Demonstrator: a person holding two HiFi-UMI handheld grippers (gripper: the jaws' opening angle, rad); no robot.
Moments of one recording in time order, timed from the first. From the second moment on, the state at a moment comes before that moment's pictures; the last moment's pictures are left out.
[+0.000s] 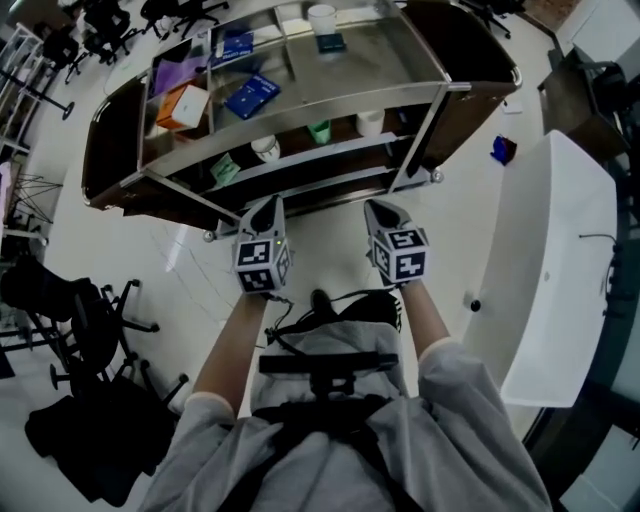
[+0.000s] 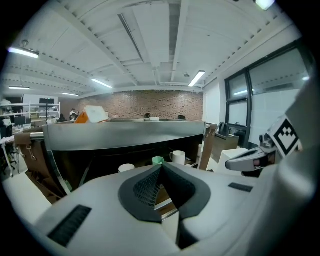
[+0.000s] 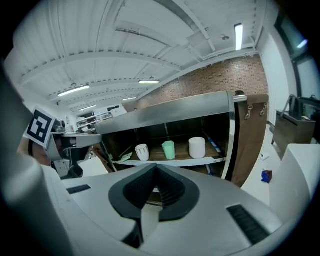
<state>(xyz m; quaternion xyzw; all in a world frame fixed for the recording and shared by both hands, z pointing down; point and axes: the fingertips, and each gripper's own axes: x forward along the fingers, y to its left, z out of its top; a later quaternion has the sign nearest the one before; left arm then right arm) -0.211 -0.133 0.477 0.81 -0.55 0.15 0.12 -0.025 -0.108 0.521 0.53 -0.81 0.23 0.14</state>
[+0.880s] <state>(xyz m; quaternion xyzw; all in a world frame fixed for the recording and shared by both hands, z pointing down) -0.105 -0.293 0.595 0.77 -0.56 0.21 0.22 0.013 -0.187 0.560 0.48 -0.81 0.26 0.18</state>
